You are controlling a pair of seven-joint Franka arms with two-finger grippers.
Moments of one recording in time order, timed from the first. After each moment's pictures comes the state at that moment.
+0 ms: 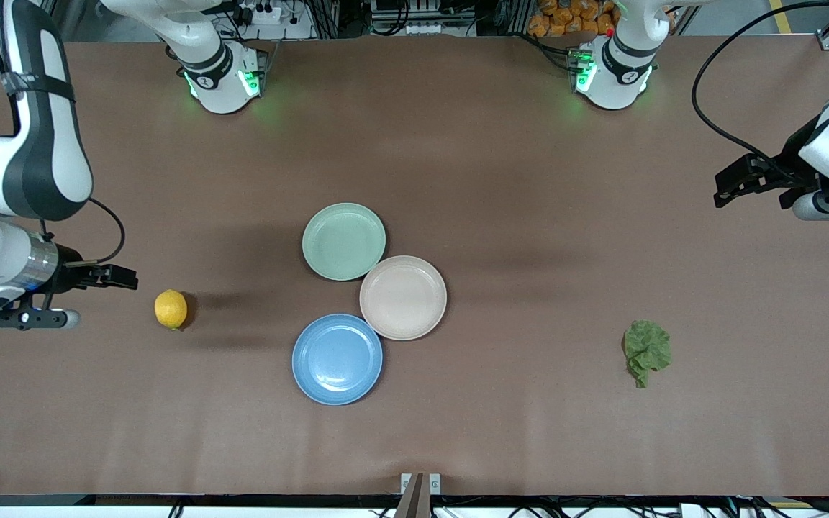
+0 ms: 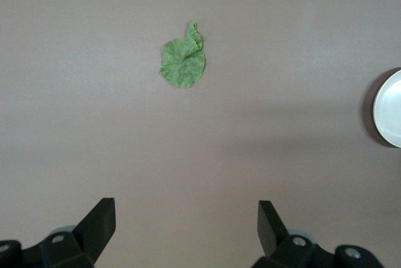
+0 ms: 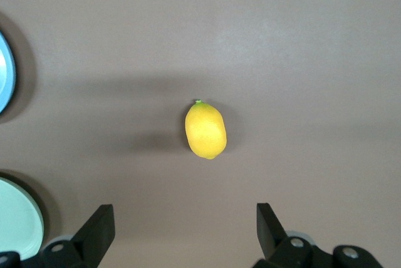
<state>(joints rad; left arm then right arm) 0.01 0.03 -0.10 -1.56 -0.01 1.61 -0.08 0.09 0.30 -0.15 -1.63 0.04 1.84 -0.05</state>
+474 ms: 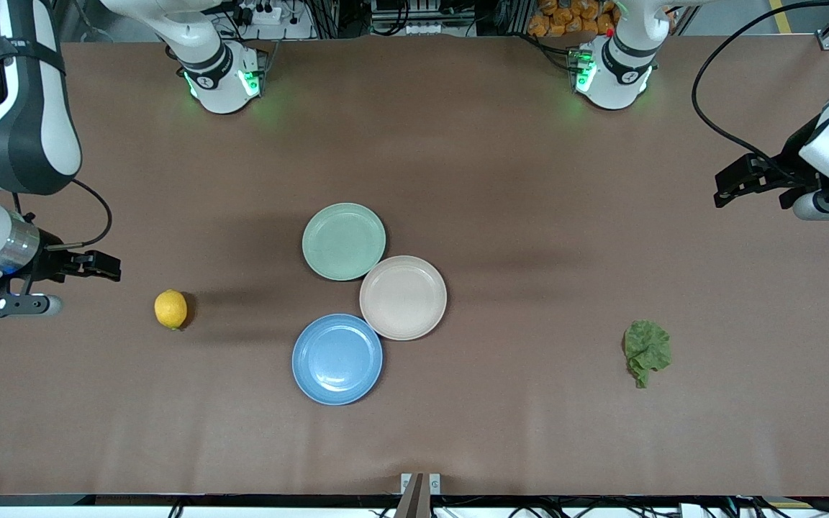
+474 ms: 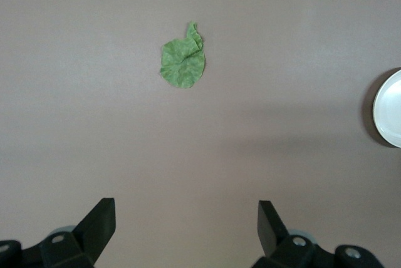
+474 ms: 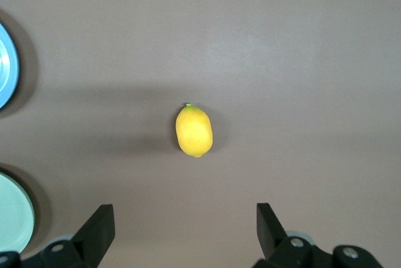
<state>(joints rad) 0.01 0.03 -0.10 -1.56 -0.01 1.61 -0.08 0.09 0.26 -0.12 -1.60 -0.03 1.81 -0.05</state>
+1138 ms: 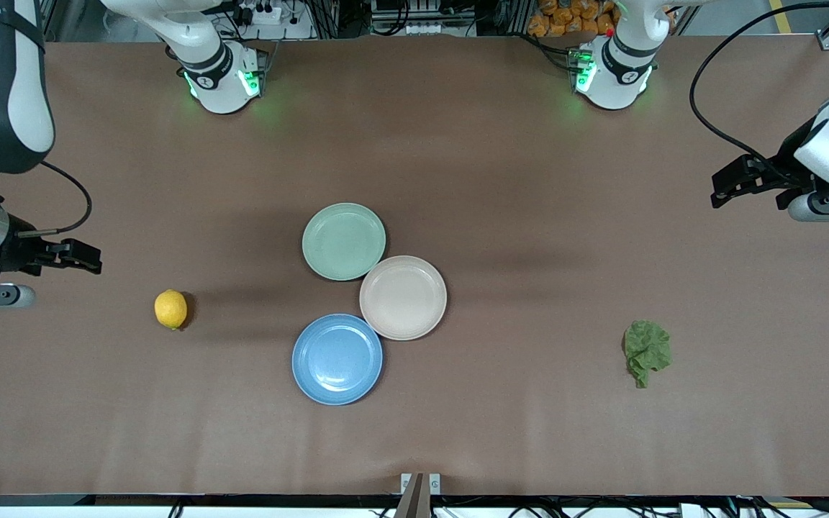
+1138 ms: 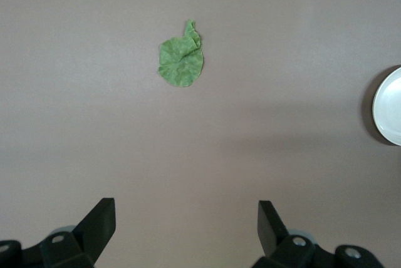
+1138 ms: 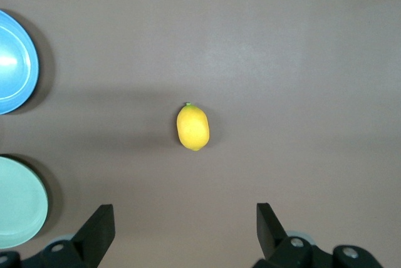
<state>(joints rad) 0.01 0.03 -0.11 -1.56 -0.01 1.61 -0.08 0.08 0.25 -0.11 -1.48 -0.04 1.68 -0.07</state>
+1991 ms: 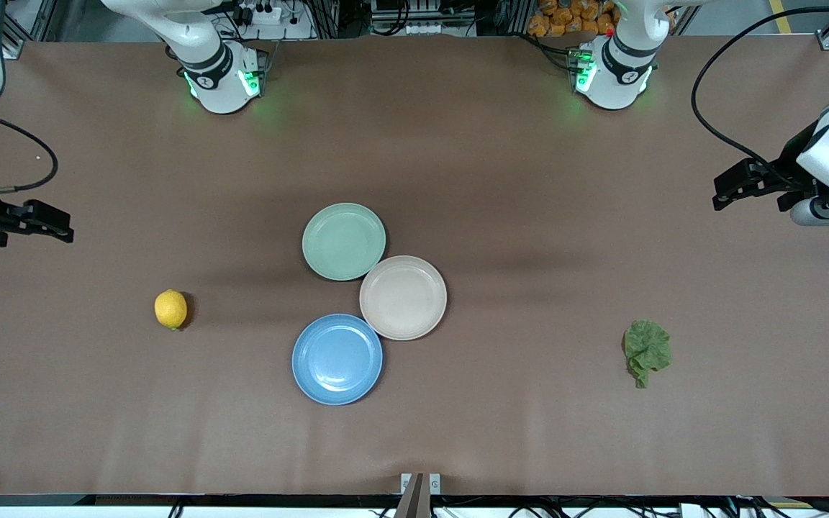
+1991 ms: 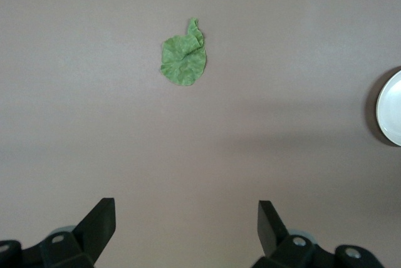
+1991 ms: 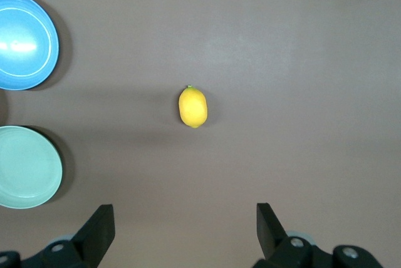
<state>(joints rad) 0.01 0.04 -0.10 -1.56 -0.01 1.61 -0.08 0.07 0.20 -0.10 -1.38 -0.04 1.51 -0.11</state>
